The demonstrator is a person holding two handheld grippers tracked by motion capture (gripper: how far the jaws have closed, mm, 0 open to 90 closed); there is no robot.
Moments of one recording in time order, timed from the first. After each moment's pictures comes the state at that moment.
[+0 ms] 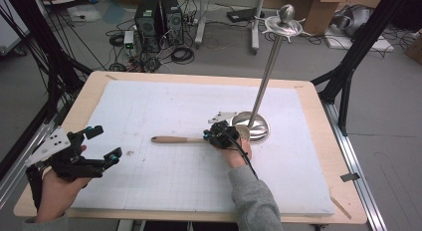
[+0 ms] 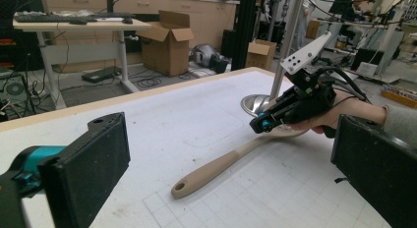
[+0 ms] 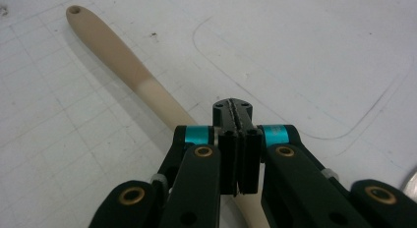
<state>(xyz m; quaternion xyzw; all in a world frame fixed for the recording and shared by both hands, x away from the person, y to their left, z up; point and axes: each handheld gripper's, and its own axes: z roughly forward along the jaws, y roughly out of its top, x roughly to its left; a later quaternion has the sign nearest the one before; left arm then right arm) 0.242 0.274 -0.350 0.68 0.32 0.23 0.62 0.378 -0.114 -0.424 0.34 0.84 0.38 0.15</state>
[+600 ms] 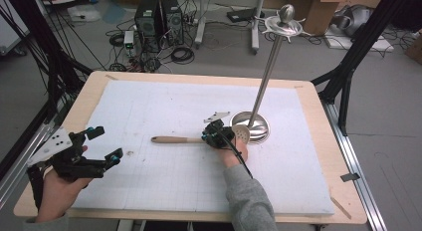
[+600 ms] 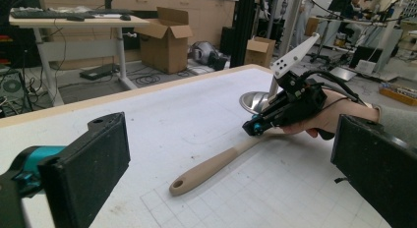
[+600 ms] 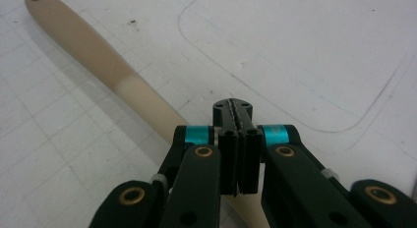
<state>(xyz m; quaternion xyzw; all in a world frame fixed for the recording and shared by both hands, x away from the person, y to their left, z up) 0.243 0.273 -0.352 0.68 0.32 0.23 0.62 0.383 -0.100 -0.432 0.37 0.85 0.35 0.16</state>
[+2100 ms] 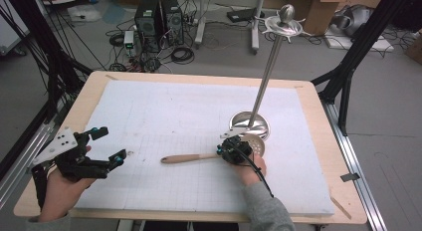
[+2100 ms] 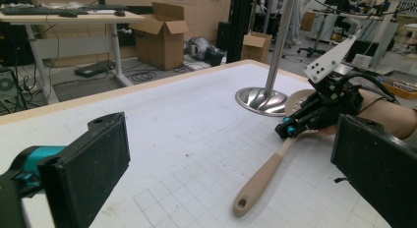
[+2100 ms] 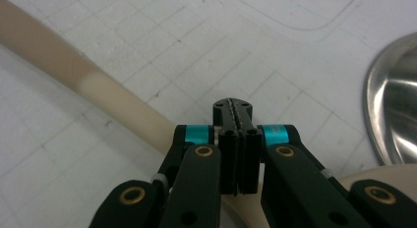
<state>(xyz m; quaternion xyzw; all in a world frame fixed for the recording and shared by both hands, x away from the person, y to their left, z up) 0.244 0.265 -0.353 0.69 0.31 0.22 0.62 0.336 -0.149 -0.437 0.37 0.85 0.33 0.16</state>
